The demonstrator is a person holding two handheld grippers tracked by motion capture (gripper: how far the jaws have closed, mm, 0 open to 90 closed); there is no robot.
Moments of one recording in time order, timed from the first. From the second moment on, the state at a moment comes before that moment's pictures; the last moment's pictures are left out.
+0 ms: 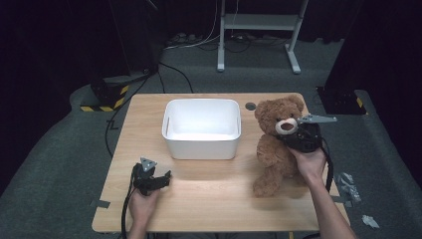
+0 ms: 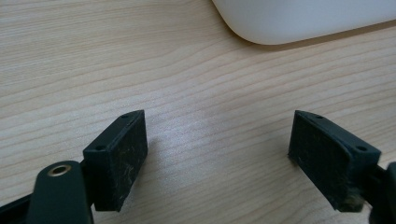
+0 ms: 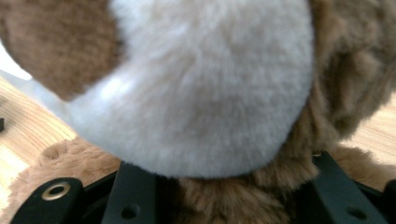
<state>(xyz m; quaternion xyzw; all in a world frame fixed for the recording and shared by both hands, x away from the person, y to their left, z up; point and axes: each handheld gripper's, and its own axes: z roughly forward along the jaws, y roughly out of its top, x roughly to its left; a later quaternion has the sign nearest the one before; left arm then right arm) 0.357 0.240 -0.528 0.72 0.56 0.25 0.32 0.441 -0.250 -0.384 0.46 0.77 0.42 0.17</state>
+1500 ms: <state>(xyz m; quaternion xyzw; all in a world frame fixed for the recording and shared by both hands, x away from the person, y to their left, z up) 0.357 0.239 -0.528 0.72 0.56 0.24 0.32 0.431 -0.220 -0.318 0.39 0.77 0.48 0.17</state>
